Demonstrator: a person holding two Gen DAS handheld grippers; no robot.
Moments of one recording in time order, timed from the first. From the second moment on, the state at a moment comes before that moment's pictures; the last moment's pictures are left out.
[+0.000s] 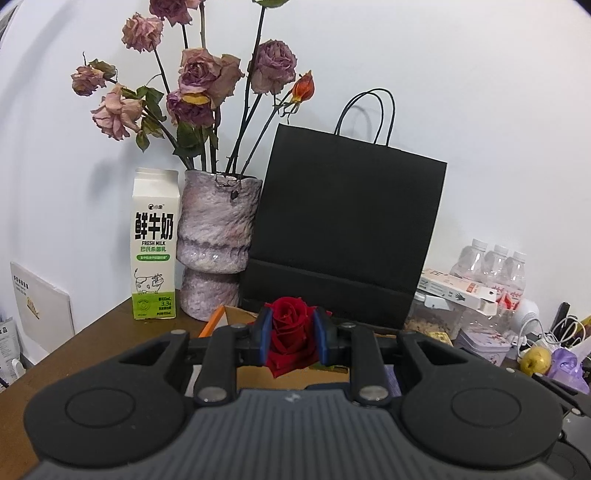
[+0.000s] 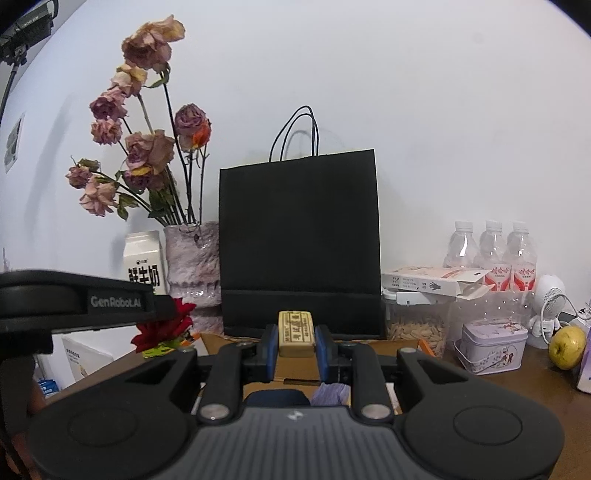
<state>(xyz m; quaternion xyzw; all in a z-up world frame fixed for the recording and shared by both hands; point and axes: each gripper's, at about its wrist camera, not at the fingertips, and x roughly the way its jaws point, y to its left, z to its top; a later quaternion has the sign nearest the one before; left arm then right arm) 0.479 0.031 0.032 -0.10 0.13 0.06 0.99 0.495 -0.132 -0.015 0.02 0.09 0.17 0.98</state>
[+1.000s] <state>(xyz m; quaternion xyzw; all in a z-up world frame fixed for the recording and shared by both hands) 0.537 0.037 0.002 -0.10 0.19 0.09 0.97 0.546 -0.117 -0.043 -0.03 0.16 0.12 0.98</state>
